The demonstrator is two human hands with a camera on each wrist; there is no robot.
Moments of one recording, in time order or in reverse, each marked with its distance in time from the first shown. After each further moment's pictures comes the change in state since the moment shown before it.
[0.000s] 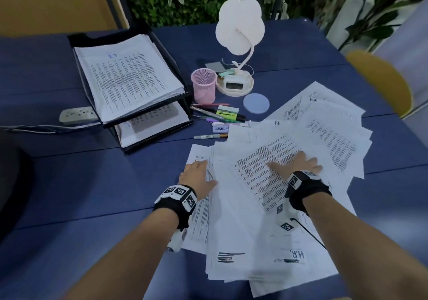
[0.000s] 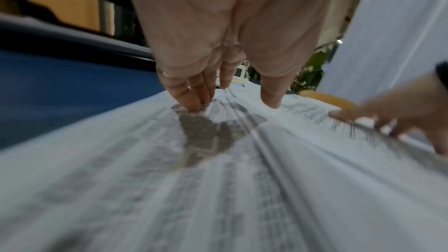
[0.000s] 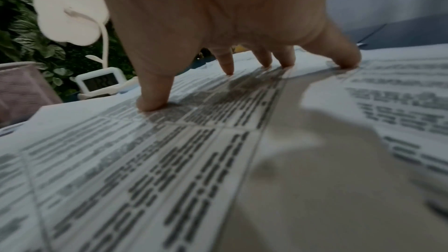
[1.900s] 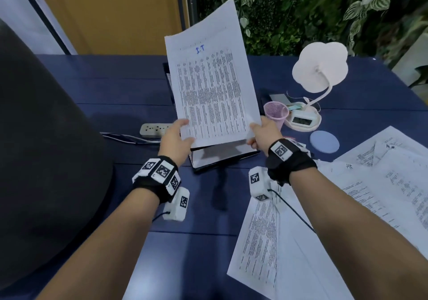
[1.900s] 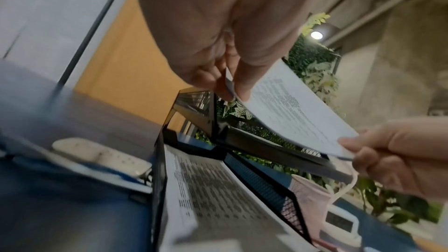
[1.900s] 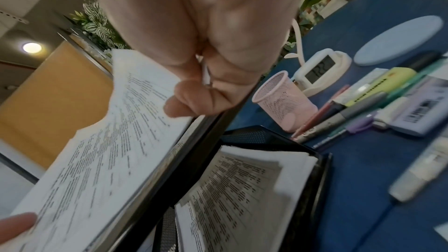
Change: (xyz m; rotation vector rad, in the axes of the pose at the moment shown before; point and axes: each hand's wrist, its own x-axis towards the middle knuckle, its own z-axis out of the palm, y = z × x) left_hand -0.019 -0.148 -0.208 -0.611 0.640 -0.084; right_hand -0.128 -0.287 -0.037 0.909 -0.312 -0.659
